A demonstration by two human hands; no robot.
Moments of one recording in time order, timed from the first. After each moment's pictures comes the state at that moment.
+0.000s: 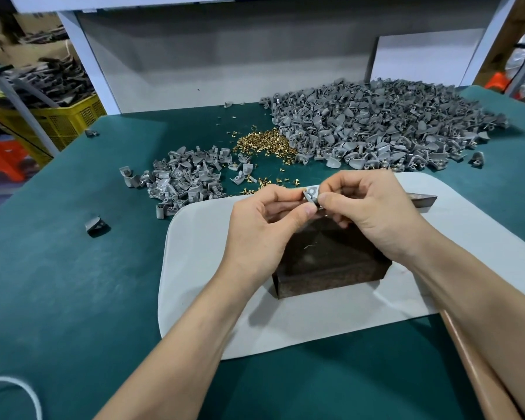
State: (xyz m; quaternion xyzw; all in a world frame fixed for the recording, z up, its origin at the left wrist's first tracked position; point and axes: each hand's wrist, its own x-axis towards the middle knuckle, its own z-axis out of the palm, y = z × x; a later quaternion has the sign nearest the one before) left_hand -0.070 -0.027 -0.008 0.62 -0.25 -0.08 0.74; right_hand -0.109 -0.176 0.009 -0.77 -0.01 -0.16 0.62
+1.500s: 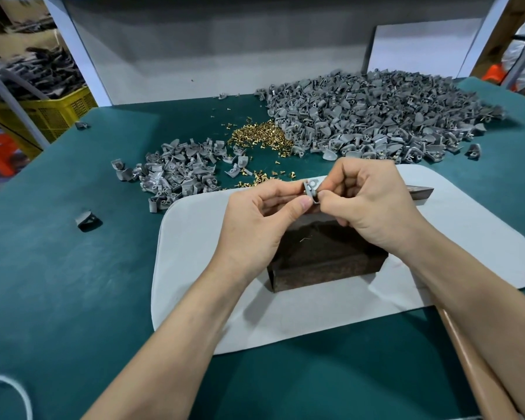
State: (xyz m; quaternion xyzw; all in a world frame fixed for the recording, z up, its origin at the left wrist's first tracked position) left_hand -0.068 -0.026 -0.007 0.63 -0.30 -0.06 0.71; right_hand -0.110 -0.175 0.010 -0.80 -0.02 -0.20 0.56
